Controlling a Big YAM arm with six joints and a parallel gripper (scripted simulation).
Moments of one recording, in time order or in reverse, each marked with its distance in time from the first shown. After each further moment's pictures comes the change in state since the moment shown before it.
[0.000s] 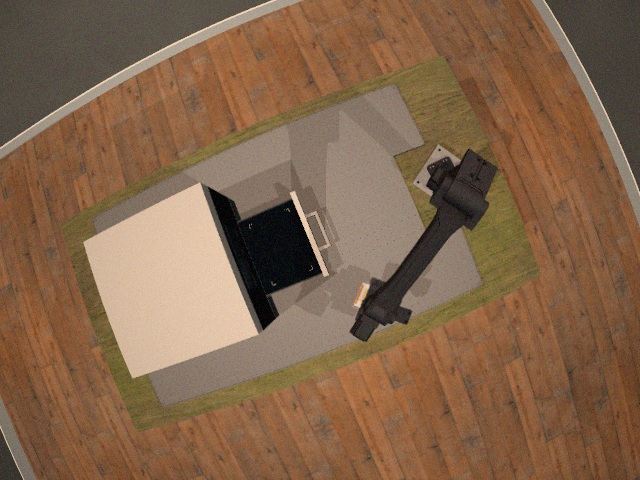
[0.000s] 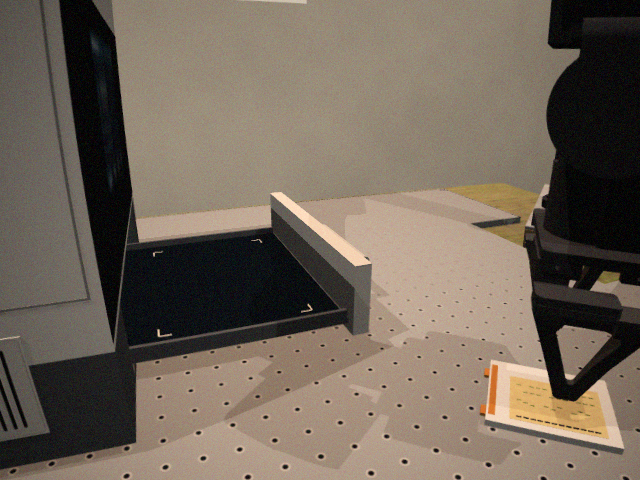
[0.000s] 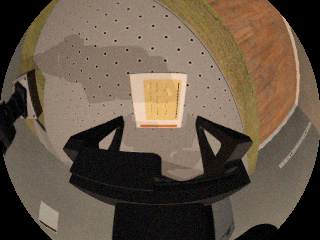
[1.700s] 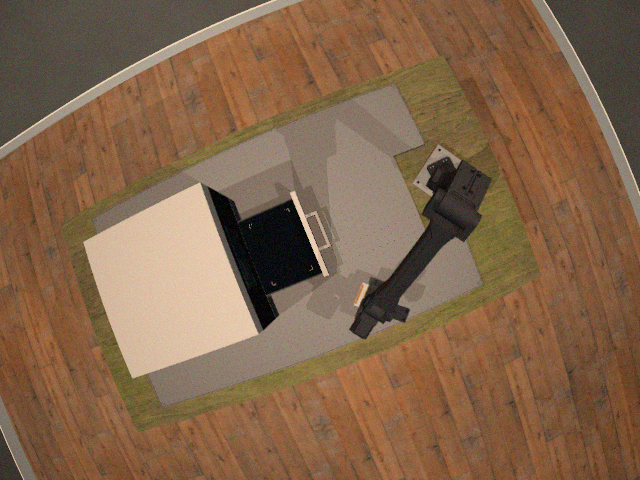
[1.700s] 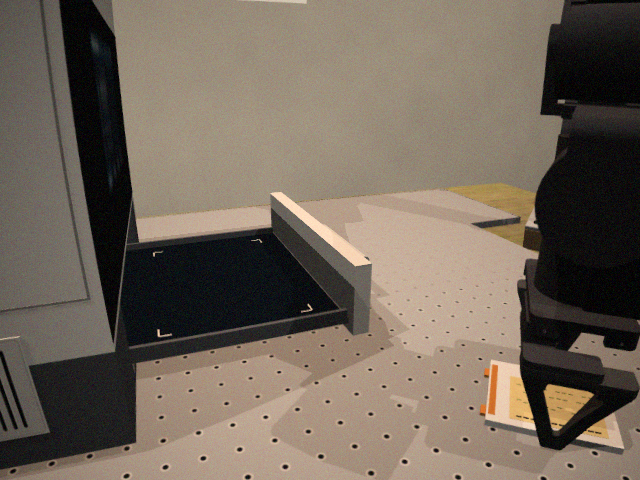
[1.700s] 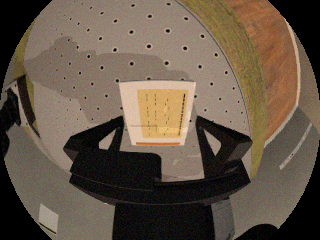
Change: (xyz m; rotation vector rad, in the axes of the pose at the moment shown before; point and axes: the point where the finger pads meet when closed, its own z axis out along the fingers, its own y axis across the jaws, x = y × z) arm 0.000 -0.001 0.042 0.003 0.000 -0.001
